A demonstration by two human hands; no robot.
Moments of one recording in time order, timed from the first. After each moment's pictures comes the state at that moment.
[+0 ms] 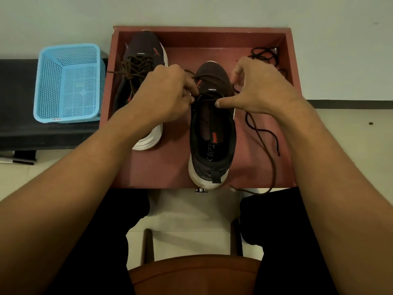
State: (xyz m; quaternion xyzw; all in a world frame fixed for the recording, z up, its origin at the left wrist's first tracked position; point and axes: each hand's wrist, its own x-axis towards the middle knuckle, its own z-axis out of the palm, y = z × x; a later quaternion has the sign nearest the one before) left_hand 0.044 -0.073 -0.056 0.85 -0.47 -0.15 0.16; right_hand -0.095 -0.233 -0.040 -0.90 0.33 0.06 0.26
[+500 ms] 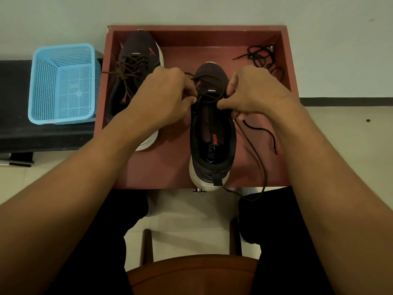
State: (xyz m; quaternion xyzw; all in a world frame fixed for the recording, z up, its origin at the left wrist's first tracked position) left_hand 0.037 -0.075 -0.062 0.84 -0.51 -0.12 0.17; right_hand -0.092 -0.229 -0.043 -0.86 0.38 0.12 0.32
